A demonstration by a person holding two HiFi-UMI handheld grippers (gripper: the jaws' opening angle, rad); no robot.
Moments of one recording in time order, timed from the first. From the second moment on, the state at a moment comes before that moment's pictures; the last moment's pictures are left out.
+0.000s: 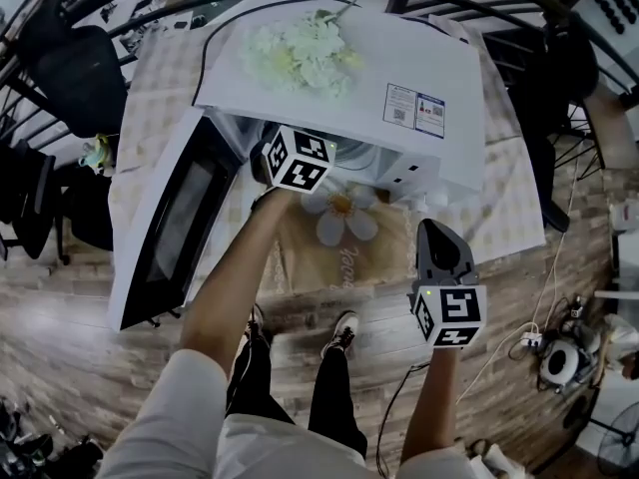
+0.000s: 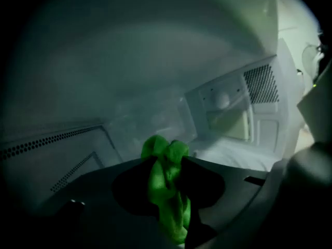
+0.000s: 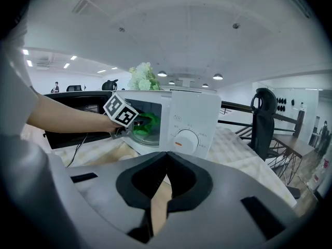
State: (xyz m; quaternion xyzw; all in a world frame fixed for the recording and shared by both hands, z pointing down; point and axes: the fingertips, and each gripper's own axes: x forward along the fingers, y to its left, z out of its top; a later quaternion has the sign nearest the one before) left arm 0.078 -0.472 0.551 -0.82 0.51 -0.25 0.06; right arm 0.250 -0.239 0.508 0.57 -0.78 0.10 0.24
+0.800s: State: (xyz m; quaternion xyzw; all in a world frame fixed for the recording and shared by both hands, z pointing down) left arm 0.126 -0.413 0.596 -0.87 0.38 -0.33 0.01; right arm 0.259 -0.238 0.520 0.57 -0.78 0.11 0.24
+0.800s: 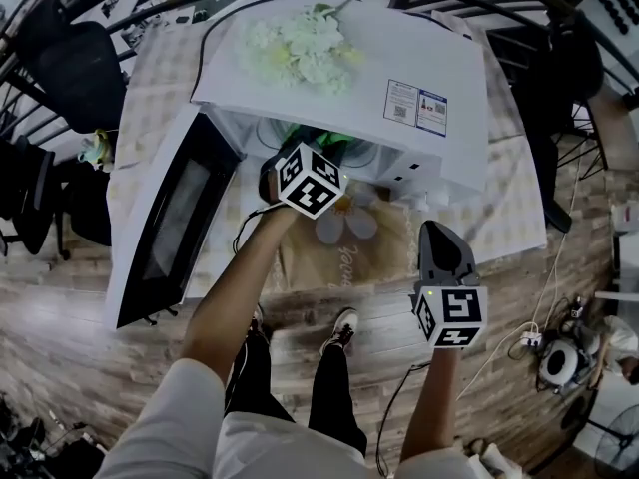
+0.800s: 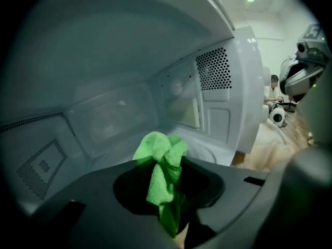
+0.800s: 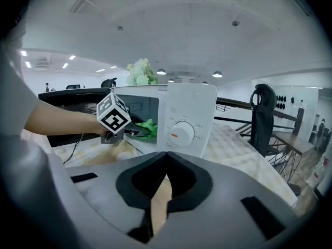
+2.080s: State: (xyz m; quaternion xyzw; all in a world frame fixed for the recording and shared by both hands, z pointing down) left arm 0.096 -0.411 0.598 -0.85 0.42 -0.33 -0.05; right arm 0.256 -0.223 0.493 0.57 -0.78 0.11 0.23
